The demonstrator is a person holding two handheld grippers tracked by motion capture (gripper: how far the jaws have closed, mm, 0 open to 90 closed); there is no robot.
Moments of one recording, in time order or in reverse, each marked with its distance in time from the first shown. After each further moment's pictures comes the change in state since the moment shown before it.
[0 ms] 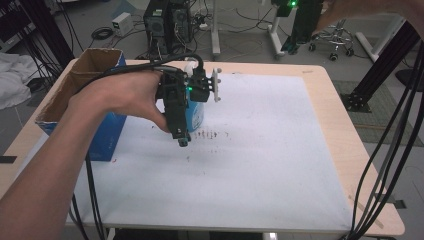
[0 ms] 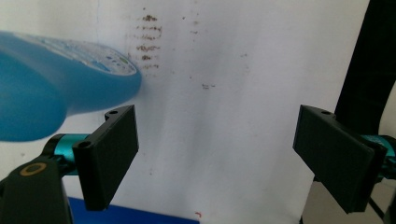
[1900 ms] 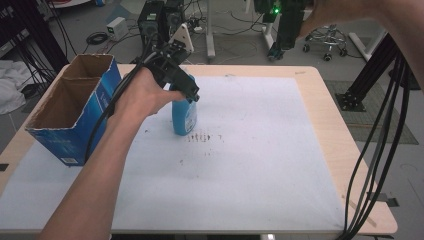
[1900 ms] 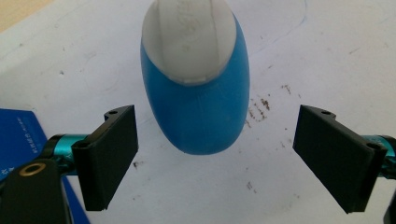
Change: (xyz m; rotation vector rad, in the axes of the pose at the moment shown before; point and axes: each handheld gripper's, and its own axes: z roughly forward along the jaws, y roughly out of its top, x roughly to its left) left arm 0.065 -0.004 0.013 -0.265 0.202 -0.849; right arm 0.002 0.001 0.006 -0.004 -0.003 -0.008
